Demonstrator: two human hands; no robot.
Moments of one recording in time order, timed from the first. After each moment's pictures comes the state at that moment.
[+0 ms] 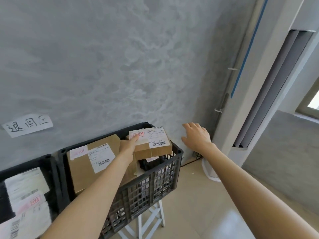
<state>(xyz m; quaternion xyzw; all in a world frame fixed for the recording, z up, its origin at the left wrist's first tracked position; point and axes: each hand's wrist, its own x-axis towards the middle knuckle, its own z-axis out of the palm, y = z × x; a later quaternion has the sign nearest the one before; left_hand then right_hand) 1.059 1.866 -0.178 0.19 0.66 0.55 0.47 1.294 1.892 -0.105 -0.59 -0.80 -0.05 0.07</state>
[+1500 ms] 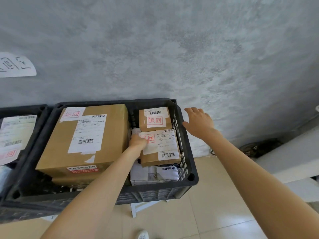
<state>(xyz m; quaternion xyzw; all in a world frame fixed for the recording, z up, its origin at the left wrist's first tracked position) 1.070 2.022 -0.316 0.03 0.83 0.40 0.39 1.212 2.177 -0.236 -0.37 -0.93 0.06 -0.03</state>
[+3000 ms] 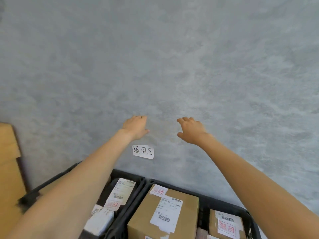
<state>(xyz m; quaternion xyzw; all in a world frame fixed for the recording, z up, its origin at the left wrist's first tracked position) 0.914 1.814 0.057 0.26 0.95 0.05 -0.17 0.993 2.016 0.051 -0.07 -0.98 -0.07 0.18</state>
